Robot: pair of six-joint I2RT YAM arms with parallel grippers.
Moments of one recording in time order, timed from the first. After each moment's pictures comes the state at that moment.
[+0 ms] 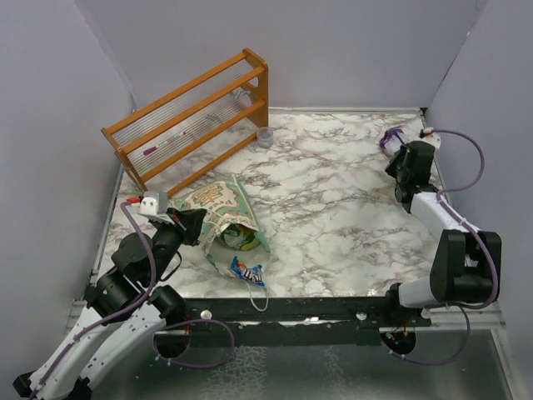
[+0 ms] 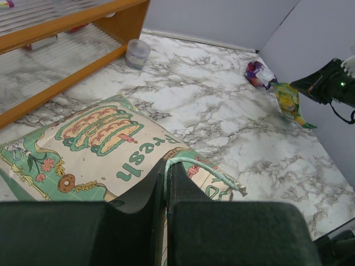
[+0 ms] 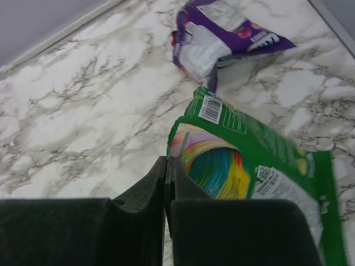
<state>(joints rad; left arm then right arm) -0.71 0.28 0.65 -0.45 -0.32 -0.44 -0.02 1.41 0.85 0.18 0.19 0.36</state>
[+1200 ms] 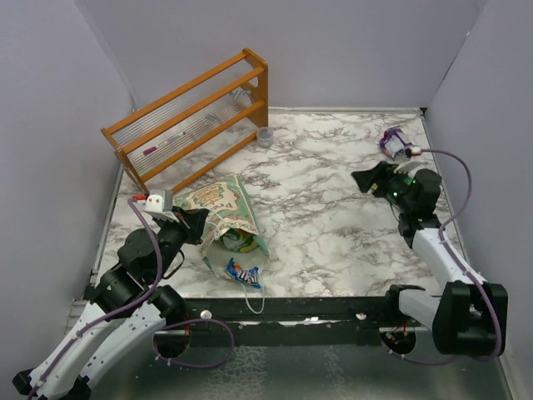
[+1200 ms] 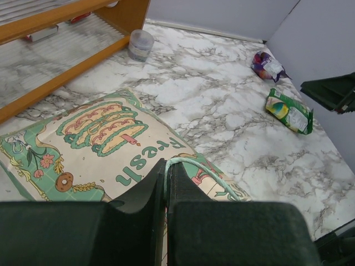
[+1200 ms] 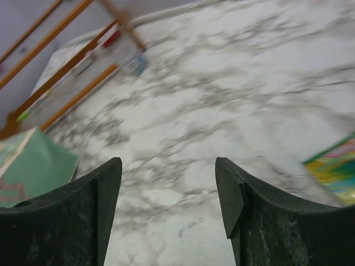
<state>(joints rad) -0.71 0.31 0.64 -0.45 -0.32 -0.44 -0.14 1.13 0.54 0.39 -0.43 0.41</state>
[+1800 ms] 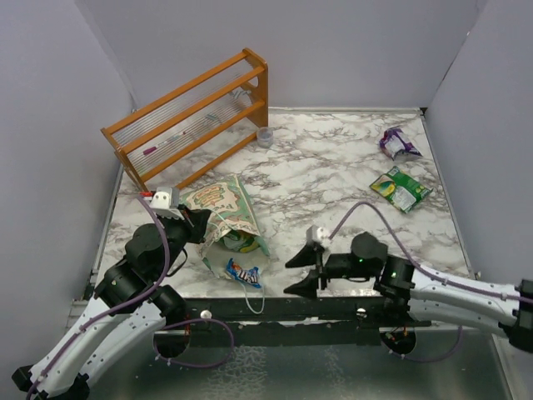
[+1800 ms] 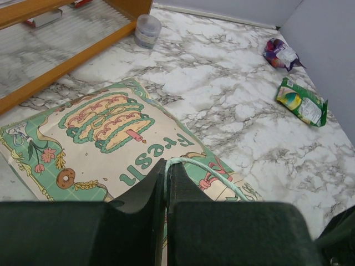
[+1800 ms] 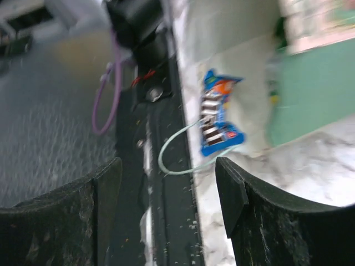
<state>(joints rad) -0.71 0.36 0.64 -0.46 -0.33 -0.44 0.98 0.71 0.36 0.22 -0.46 0.19</state>
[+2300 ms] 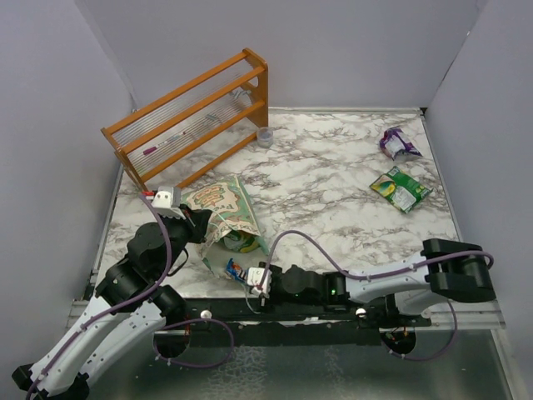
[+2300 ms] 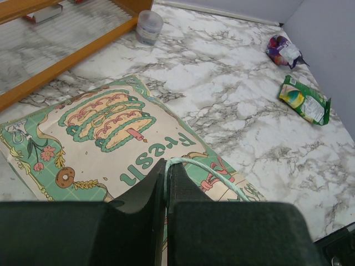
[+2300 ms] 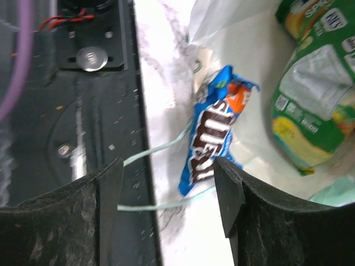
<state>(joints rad) -0.71 0.38 0.64 -0.47 -0.33 -0.45 1.51 1.38 0.54 0.44 0.13 -0.14</state>
